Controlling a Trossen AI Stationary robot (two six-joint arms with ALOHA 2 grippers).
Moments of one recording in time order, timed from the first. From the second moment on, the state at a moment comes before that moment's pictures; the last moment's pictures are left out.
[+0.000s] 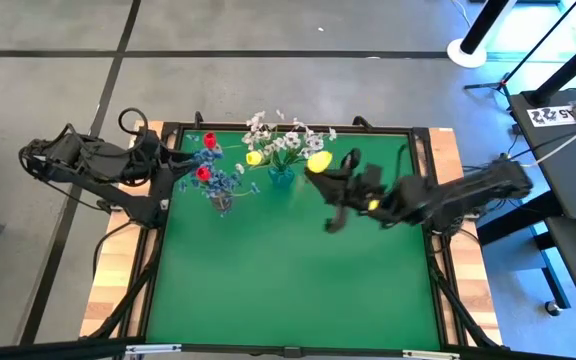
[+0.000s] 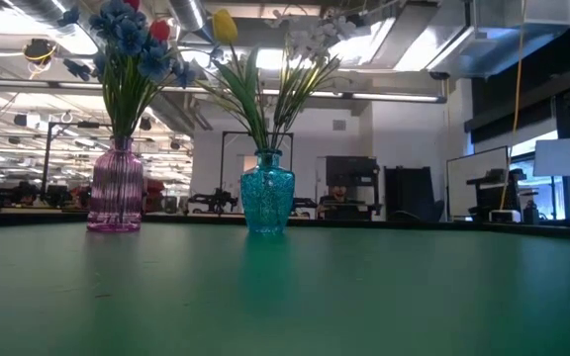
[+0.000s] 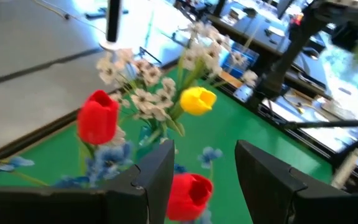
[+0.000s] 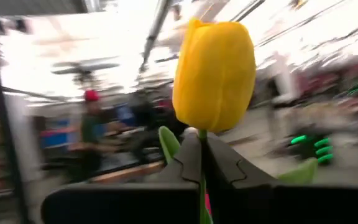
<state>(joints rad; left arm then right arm) -0.30 0.77 1.27 -1.01 -0.68 -0.70 0.30 1.38 1.23 0.58 0.55 0.01</state>
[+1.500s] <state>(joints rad) -0.30 0.77 1.27 -1.01 -0.60 -0.64 -0.02 1.73 1.30 0.63 0.61 -0.25</state>
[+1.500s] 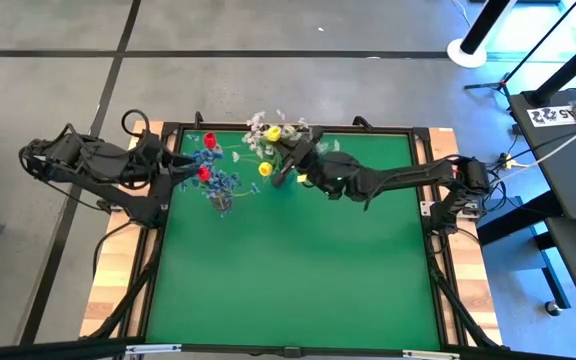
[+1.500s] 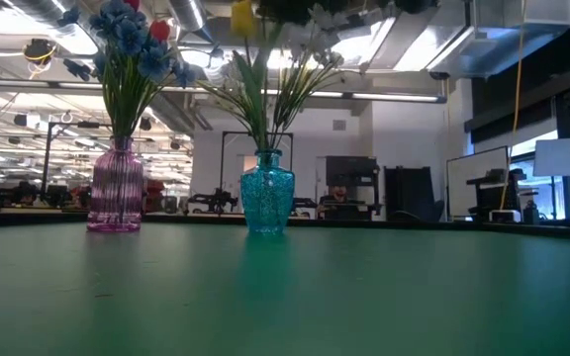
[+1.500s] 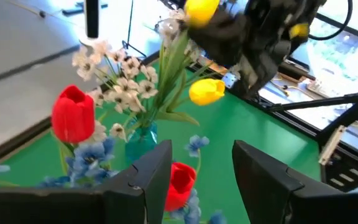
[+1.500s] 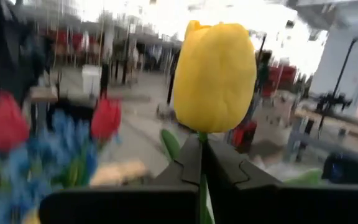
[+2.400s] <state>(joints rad) -0.30 0.57 1.24 -0.84 -0.46 -0.37 -0.02 1.46 1.29 0.14 0.35 0.26</state>
